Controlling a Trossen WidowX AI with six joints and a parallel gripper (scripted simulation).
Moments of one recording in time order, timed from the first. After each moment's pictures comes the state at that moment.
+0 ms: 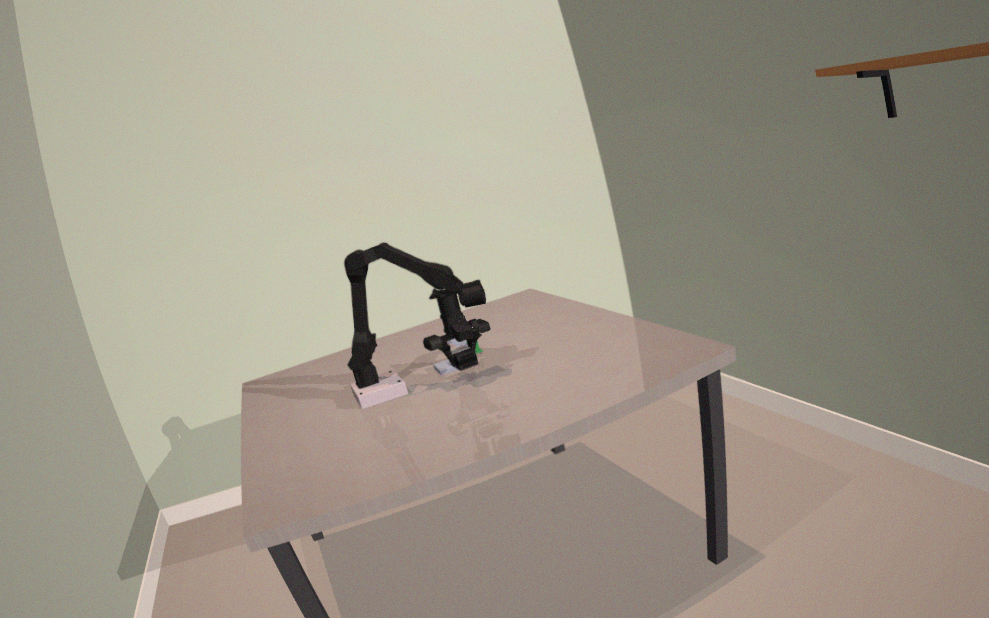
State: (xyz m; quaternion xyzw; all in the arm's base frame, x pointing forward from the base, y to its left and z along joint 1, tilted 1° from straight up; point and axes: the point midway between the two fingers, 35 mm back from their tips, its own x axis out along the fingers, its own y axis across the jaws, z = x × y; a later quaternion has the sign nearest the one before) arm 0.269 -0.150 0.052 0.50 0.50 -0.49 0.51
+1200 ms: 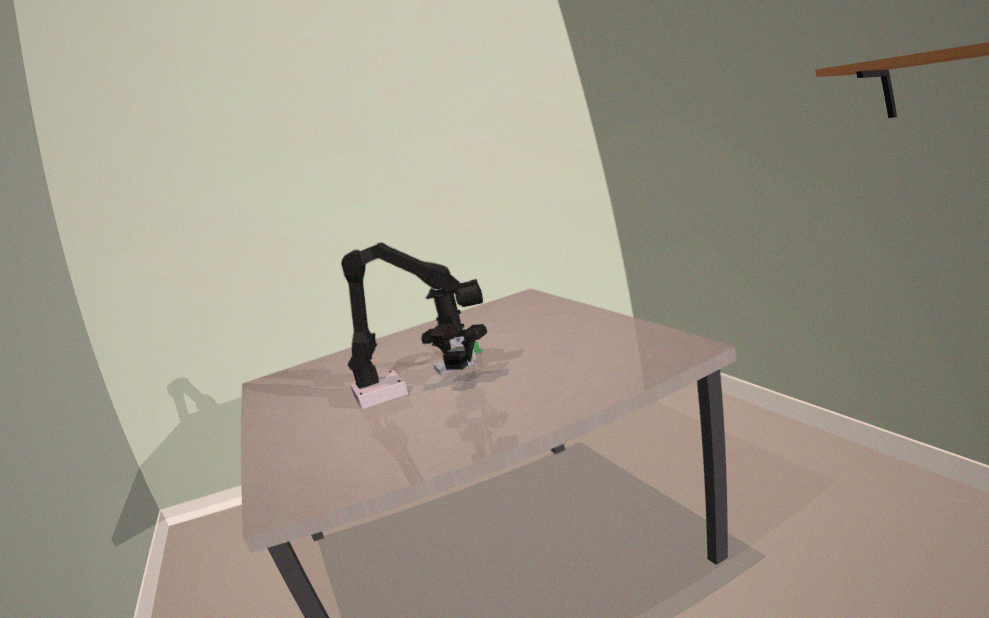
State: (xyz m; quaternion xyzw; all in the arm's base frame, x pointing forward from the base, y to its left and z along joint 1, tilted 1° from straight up) arm 0.262 -0.144 0.054 0.67 0.24 -0.65 0.25
